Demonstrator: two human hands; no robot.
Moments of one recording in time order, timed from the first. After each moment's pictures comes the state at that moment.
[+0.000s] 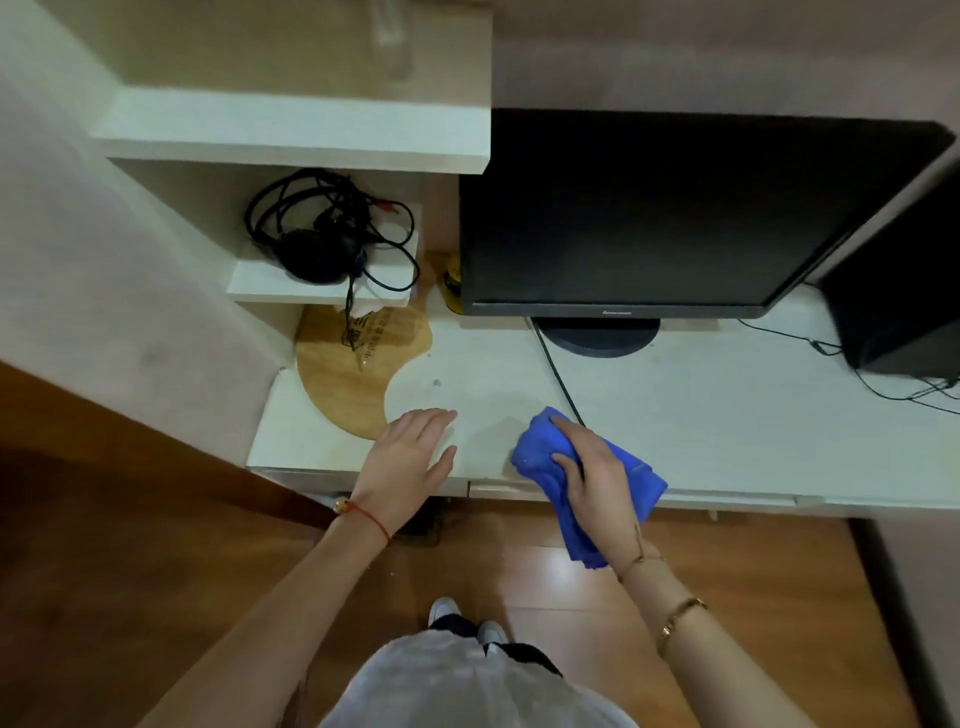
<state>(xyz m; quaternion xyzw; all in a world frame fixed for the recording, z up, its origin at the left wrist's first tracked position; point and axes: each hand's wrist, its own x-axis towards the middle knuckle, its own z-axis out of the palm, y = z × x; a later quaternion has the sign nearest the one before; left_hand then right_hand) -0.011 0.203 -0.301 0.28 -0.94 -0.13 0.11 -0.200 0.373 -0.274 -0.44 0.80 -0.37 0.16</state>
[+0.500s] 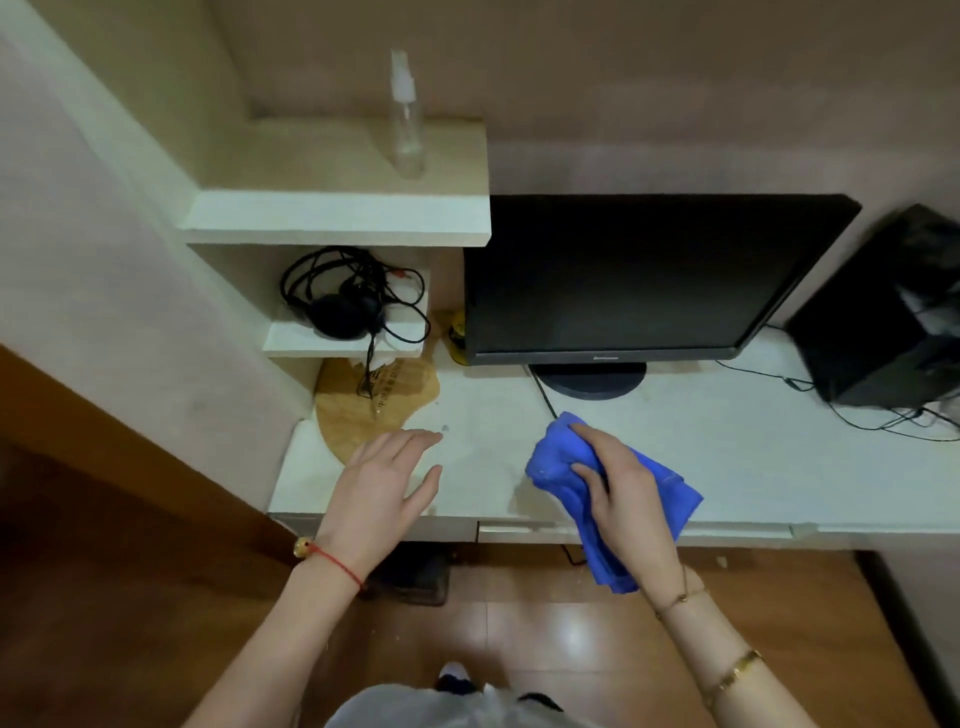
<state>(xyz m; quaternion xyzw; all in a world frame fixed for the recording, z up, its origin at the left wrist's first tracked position) 0.026 0.208 -0.201 0.28 -0.93 -0.14 0.18 -0.193 0.381 -0.200 -0.44 0.81 -0.35 0.15</state>
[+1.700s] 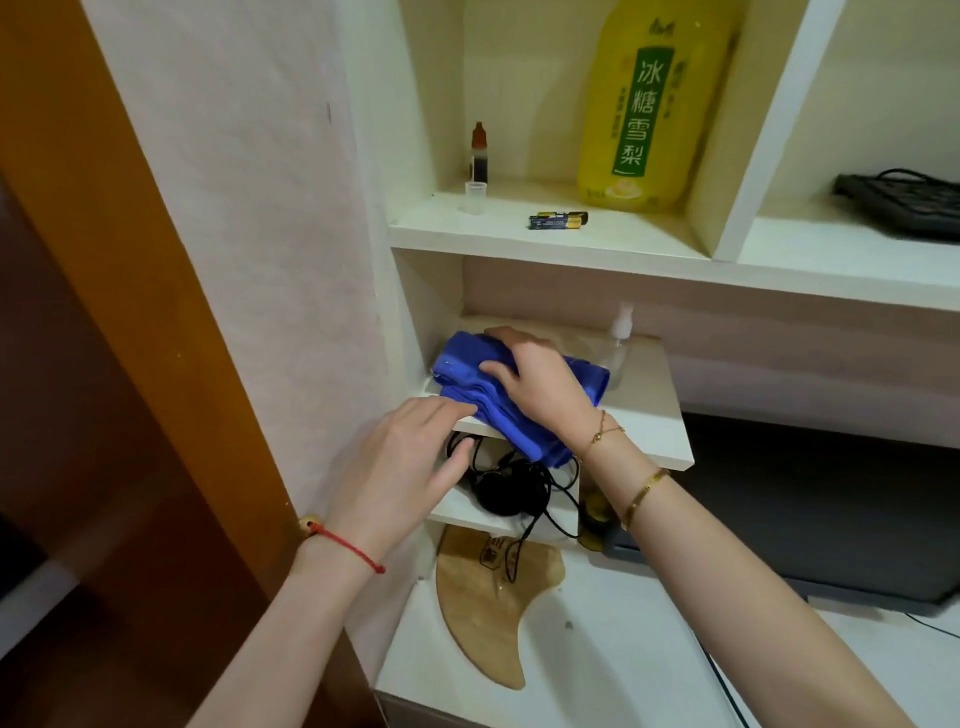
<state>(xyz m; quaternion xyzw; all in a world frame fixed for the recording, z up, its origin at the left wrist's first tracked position) 0.085 0.041 -0.021 0.32 -0.90 -0.05 0.30 -0.119 0.019 -0.001 -0.67 0.67 -0.31 0.04</state>
